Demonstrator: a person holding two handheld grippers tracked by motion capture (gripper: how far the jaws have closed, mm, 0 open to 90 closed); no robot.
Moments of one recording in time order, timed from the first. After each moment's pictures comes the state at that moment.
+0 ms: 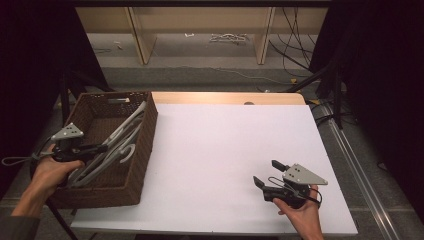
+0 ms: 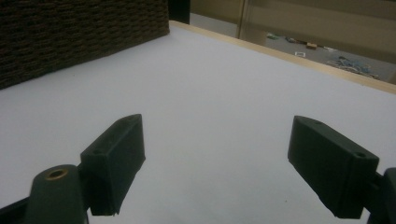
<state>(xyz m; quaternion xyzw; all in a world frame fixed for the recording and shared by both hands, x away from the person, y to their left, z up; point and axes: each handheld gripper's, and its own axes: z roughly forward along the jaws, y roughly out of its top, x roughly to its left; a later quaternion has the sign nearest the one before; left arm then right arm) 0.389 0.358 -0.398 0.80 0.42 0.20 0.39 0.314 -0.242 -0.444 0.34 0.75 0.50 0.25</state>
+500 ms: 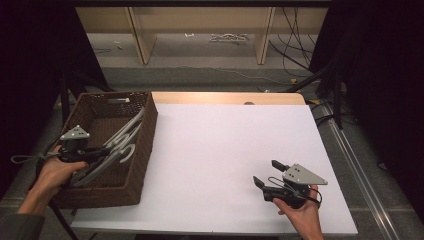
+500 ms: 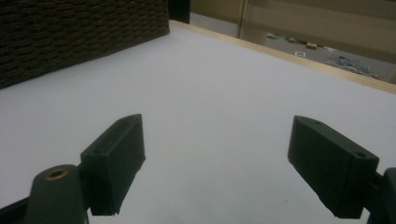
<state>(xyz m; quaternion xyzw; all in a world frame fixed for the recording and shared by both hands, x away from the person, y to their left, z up) 0.397 0.357 -0.412 0.81 0.43 0.17 0.36 0.313 -0.241 -0.444 0.35 0.75 0.50 0.25</state>
